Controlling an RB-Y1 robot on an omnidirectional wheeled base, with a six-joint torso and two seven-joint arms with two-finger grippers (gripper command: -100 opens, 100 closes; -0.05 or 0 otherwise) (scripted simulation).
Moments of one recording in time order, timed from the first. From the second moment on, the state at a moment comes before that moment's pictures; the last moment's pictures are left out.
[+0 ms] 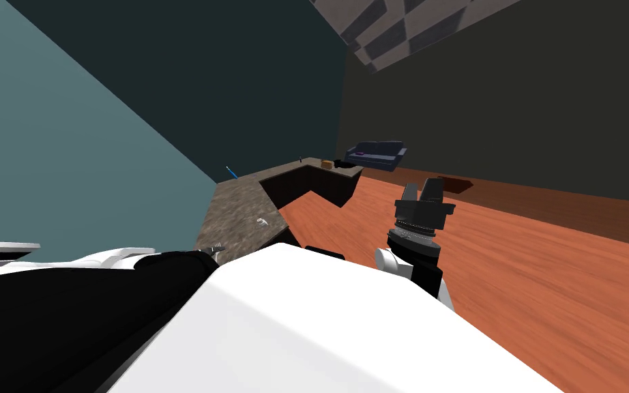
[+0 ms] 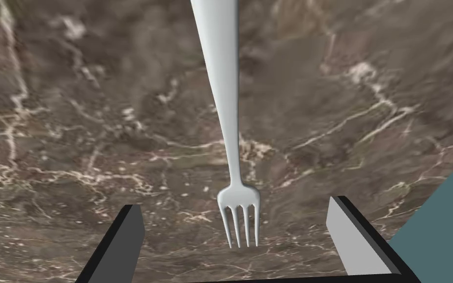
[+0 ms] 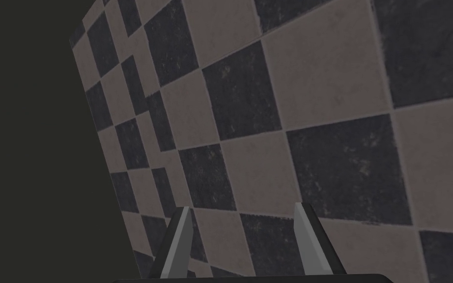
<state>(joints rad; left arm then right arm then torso) 1.09 1.69 -0.40 -1.33 0.62 -0.27 0.13 0.47 0.02 0.06 -2.38 0.12 -0.49 0.07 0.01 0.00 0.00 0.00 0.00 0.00</state>
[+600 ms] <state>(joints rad) 1.09 1.68 -0.40 -1.36 0.69 -0.26 0.02 0.47 0.02 0.06 -2.38 0.12 -0.49 0.07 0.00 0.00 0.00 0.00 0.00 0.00</state>
